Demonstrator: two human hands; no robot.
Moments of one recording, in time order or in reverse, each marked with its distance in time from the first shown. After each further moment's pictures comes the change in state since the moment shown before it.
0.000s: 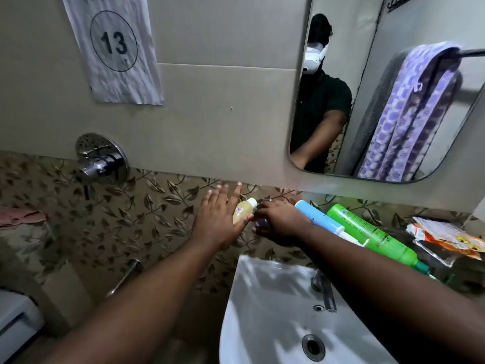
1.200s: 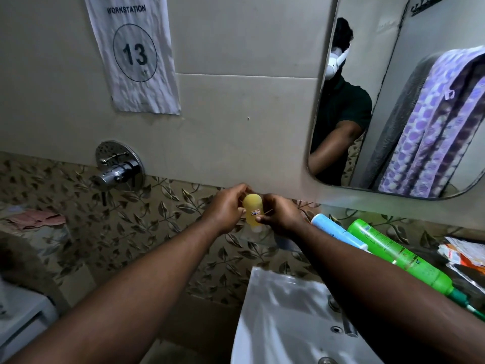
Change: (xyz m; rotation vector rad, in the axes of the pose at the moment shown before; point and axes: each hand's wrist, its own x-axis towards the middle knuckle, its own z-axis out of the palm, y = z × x) left_hand 0.048 -0.029 -0.032 -0.717 -0.044 -0.134; right_hand 0.063 -0.004 0.005 0.600 0.138 0.317
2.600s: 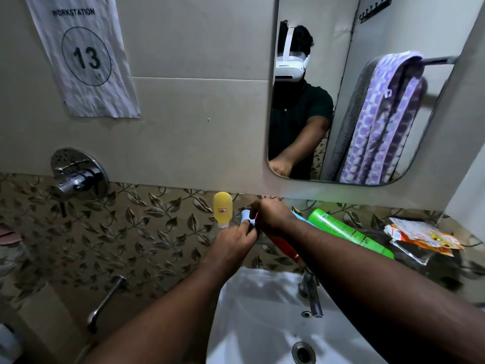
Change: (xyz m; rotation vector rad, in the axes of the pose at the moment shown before) left_hand -0.063 0.023 0.100 0.690 0.053 0.624; right_hand -0.035 0.028 -0.042 -0.399 -0.069 -0.013
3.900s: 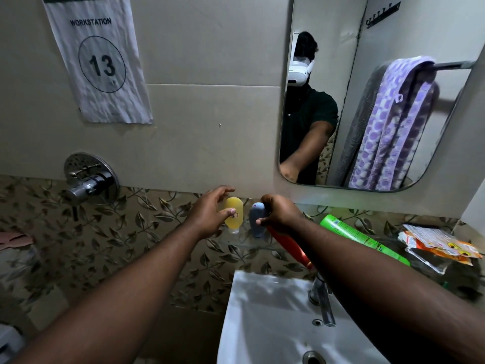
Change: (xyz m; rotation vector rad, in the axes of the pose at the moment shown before) left_hand 0.028 -0.096 -0.053 -0.810 -0.036 -0.608; right_hand 0.013 -0.008 -0.008 0.227 0.055 0.126
